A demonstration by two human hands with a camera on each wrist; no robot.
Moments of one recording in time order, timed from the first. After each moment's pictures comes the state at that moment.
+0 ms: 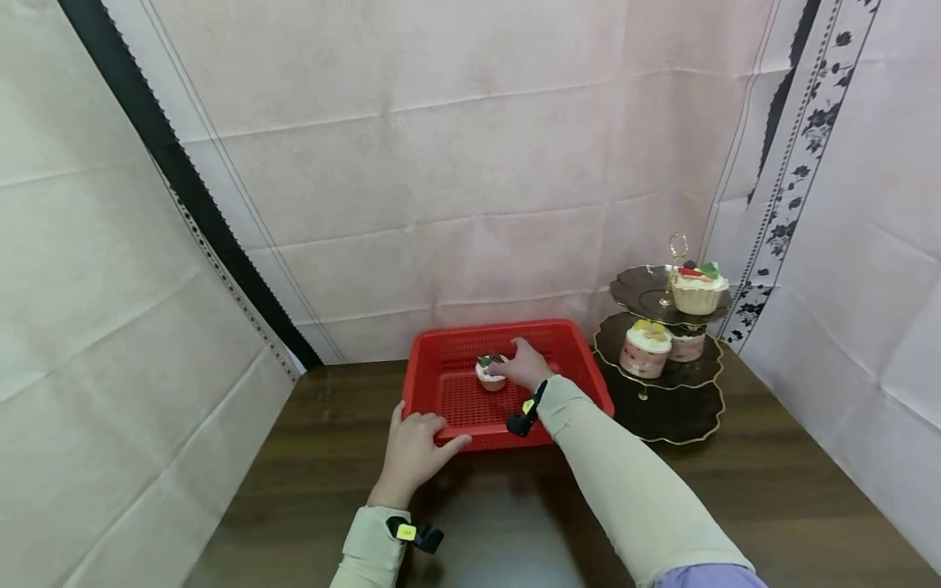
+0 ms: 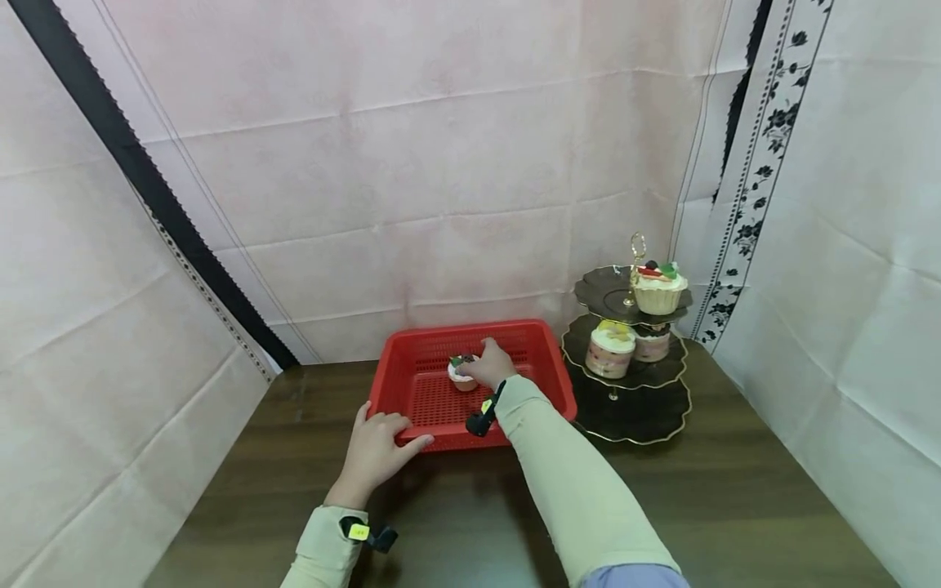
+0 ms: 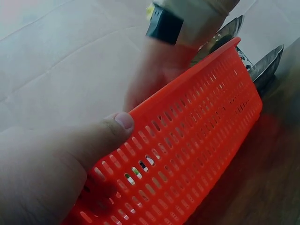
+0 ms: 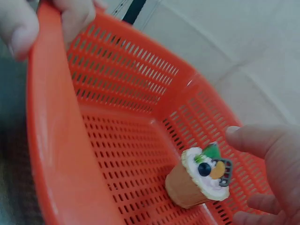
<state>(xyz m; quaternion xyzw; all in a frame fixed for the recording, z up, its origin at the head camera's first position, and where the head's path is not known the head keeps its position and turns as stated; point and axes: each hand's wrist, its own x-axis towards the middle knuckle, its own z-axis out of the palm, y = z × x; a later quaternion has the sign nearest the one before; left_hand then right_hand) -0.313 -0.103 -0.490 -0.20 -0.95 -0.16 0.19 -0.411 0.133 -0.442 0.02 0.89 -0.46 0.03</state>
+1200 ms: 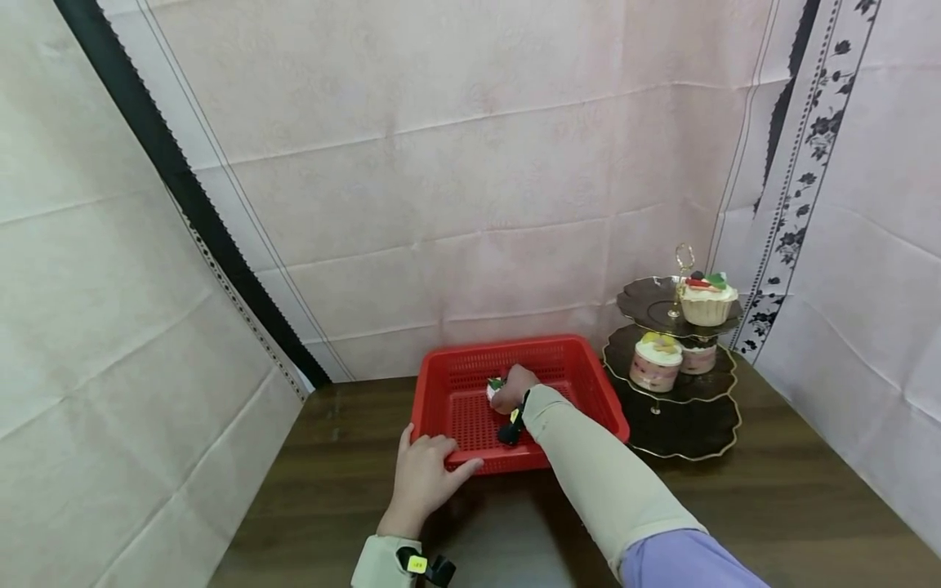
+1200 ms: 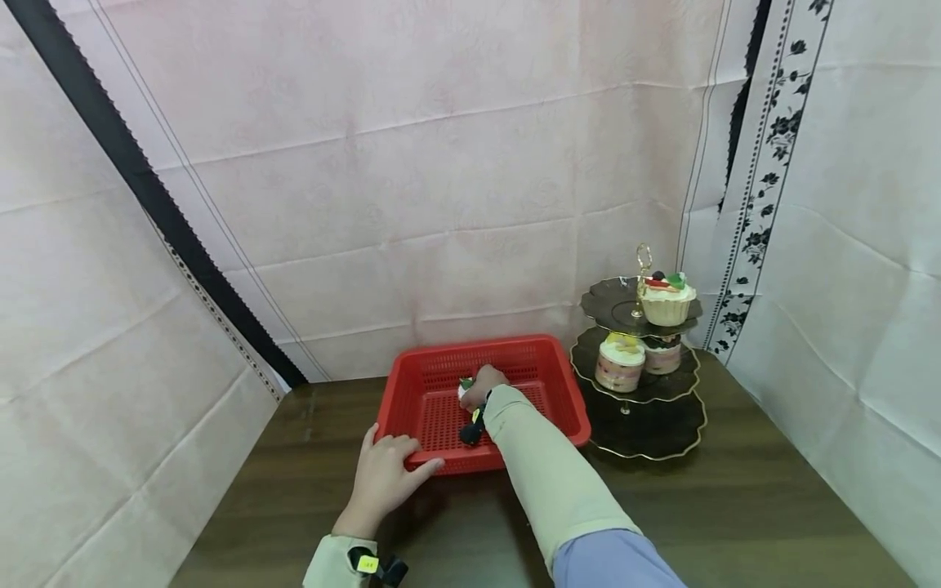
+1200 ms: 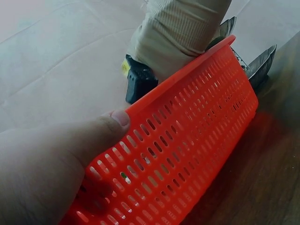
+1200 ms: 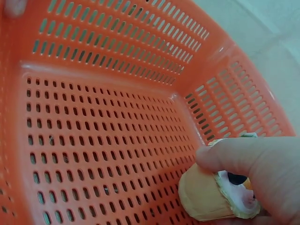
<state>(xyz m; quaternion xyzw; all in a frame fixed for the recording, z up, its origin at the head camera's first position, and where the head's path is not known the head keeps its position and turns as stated) -0.302 -0.103 -0.491 -0.19 -0.95 -0.14 0.21 -0.443 0.113 -0.471 0.00 0.93 -0.37 0.07</state>
